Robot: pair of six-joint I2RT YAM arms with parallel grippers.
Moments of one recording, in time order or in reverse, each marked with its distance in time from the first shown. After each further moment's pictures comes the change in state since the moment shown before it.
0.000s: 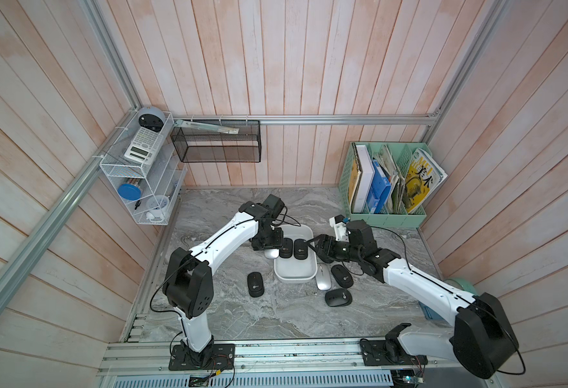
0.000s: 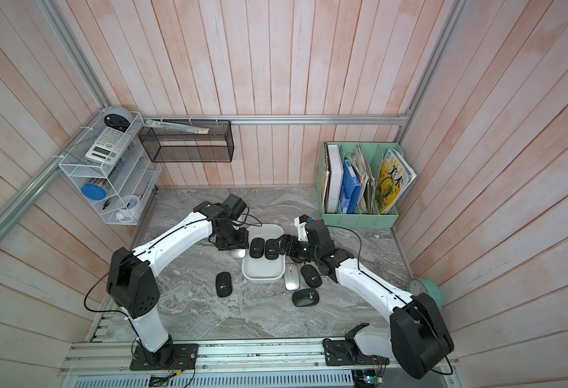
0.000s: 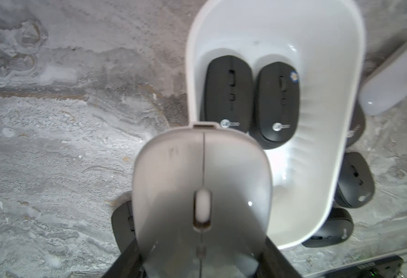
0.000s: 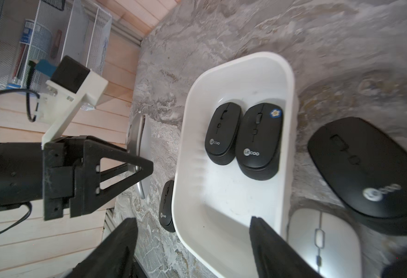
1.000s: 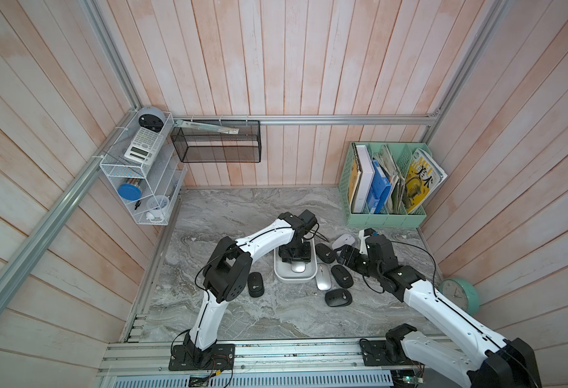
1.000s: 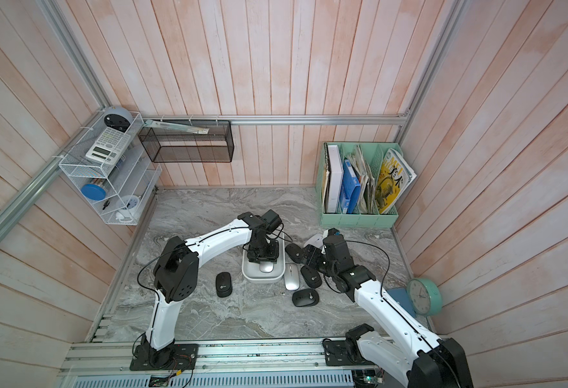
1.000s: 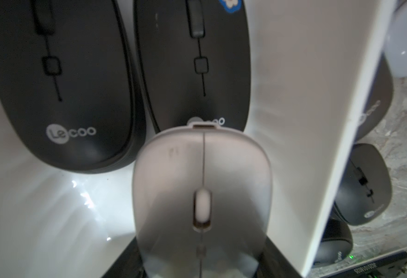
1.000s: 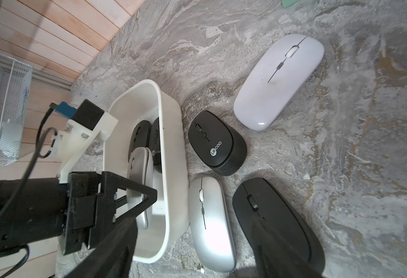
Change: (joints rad) left arm -0.162 0.332 0.148 0.053 0.074 -0.106; right arm -0.085 -0.233 -0.151 -0.197 0.223 0.011
